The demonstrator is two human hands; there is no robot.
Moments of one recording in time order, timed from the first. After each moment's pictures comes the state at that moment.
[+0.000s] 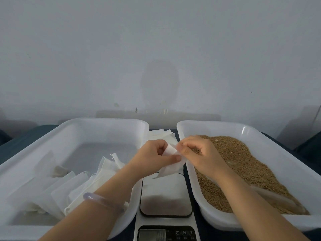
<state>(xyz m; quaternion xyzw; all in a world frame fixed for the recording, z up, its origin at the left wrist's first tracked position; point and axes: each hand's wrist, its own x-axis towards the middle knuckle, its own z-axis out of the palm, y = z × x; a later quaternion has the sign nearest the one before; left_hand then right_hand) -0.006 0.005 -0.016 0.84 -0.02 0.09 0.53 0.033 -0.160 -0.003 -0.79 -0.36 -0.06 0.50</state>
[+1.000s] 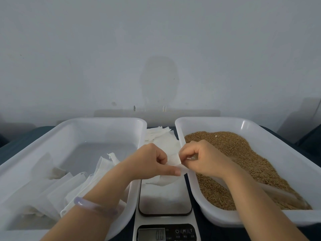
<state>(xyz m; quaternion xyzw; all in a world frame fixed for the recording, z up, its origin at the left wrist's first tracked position) -0.012 0.015 -0.011 0.93 -0.09 0.01 0.37 0.032 -0.173 0.004 -0.85 -0.37 0.05 0.37</state>
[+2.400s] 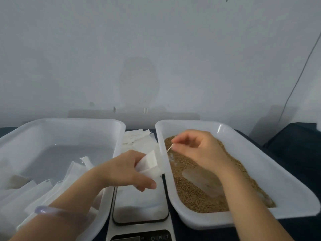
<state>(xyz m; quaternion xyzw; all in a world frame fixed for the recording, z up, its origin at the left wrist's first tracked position) -0.018 0.010 -0.001 0.85 -0.13 -0.12 0.49 0.041 -0.206 0.015 -0.82 -0.31 -0.01 0.49</state>
